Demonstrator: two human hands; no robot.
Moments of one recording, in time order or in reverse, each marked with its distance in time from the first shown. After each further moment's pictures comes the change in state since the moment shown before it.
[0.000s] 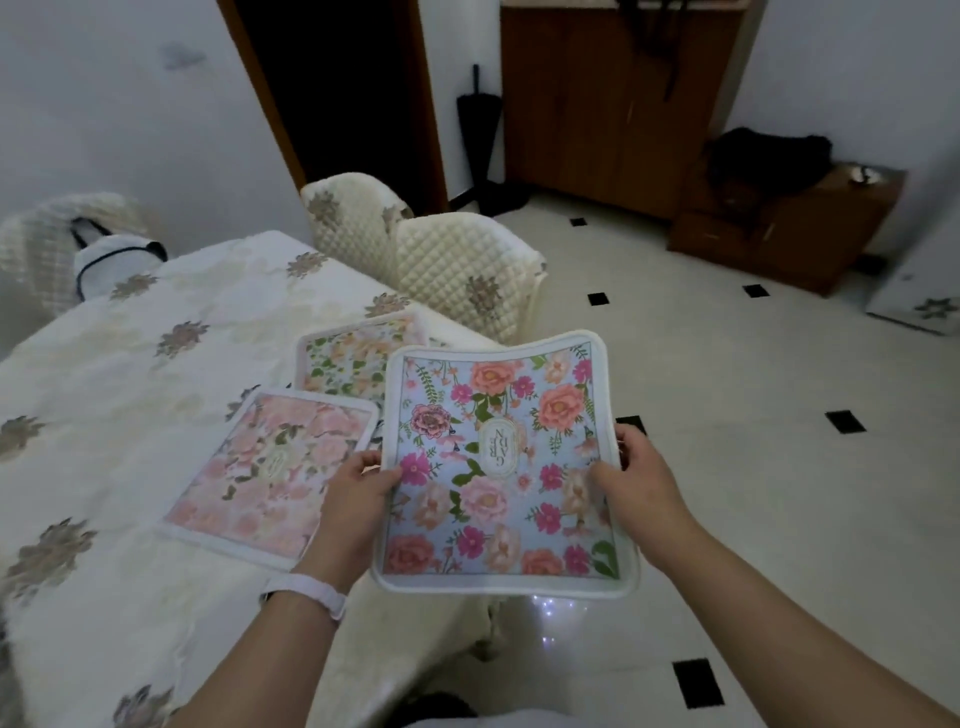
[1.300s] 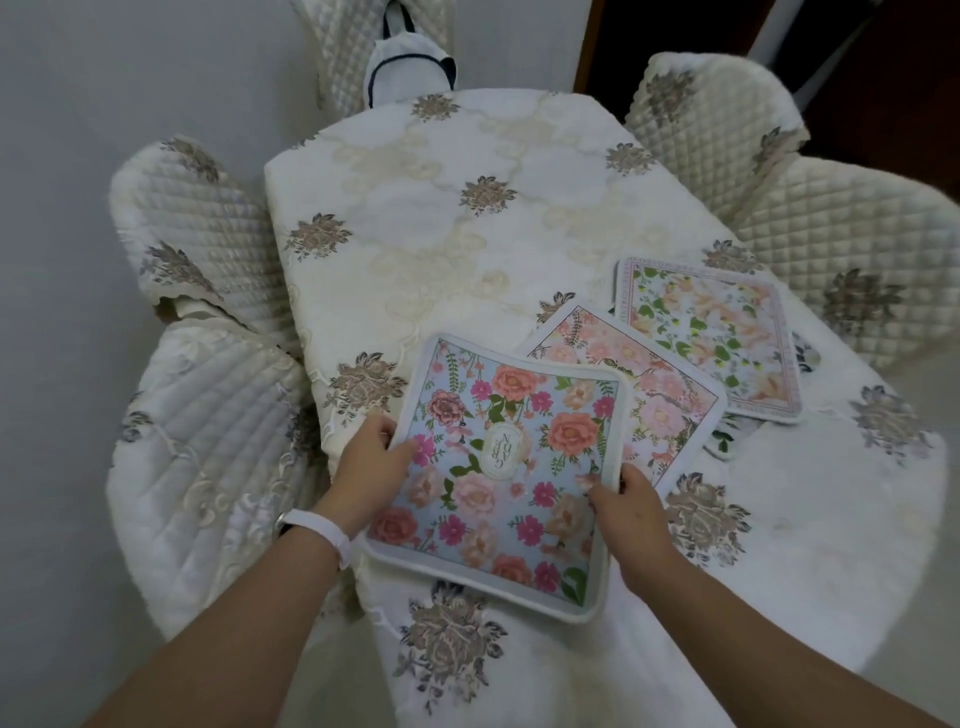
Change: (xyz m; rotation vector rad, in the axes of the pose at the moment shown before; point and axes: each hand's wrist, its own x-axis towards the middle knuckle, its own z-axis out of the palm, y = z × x) left_hand 0.113 -0.098 -0.444 0.311 0.289 -0.122; right_hand -0.027 0.006 0.472 -0.314 -0.287 0.187
